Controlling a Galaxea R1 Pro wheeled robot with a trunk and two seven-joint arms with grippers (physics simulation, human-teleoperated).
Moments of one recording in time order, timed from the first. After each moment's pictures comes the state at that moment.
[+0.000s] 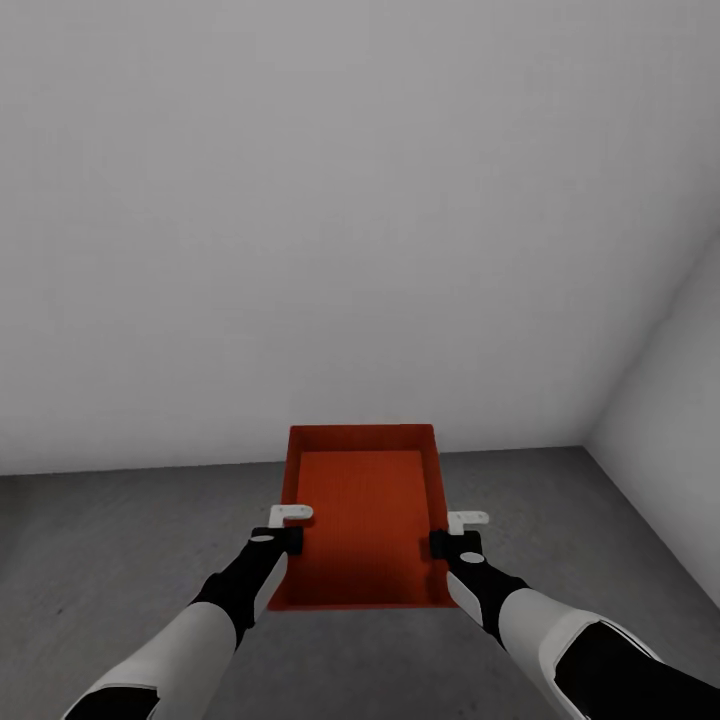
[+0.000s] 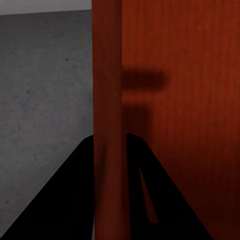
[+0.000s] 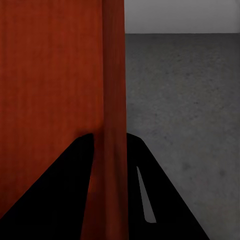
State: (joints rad) left arm -0.73 -0.16 0.01 -0.42 -0.04 0.24 0.21; right arm -0.85 0.08 0.63 -0.07 -0.56 -0.14 -0.22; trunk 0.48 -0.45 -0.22
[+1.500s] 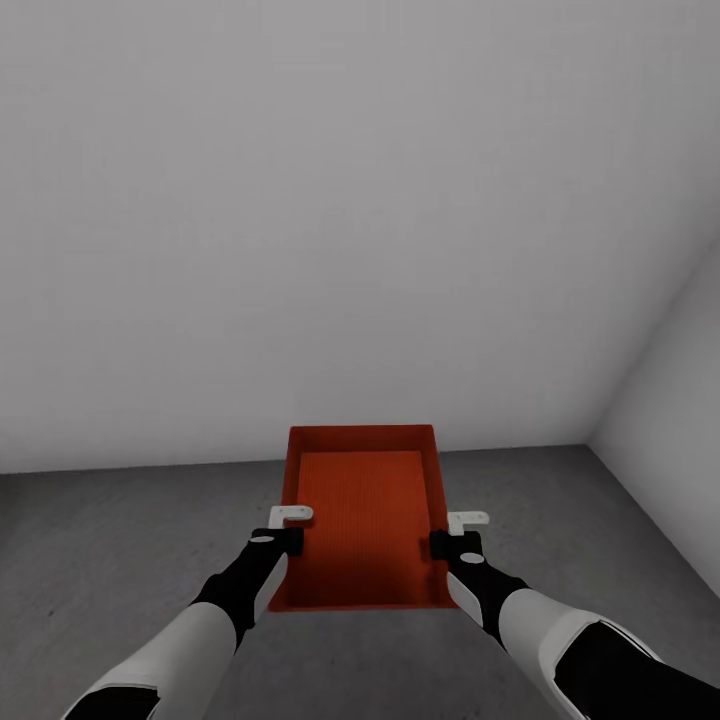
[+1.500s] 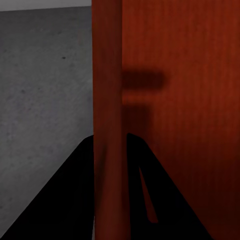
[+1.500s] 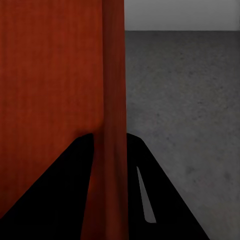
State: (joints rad) left arm -0.73 -0.16 0.01 -0.42 -0.04 0.24 0.21; right arm -0.85 0.08 0.63 -0.07 -0.56 -0.14 -0.22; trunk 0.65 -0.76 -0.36
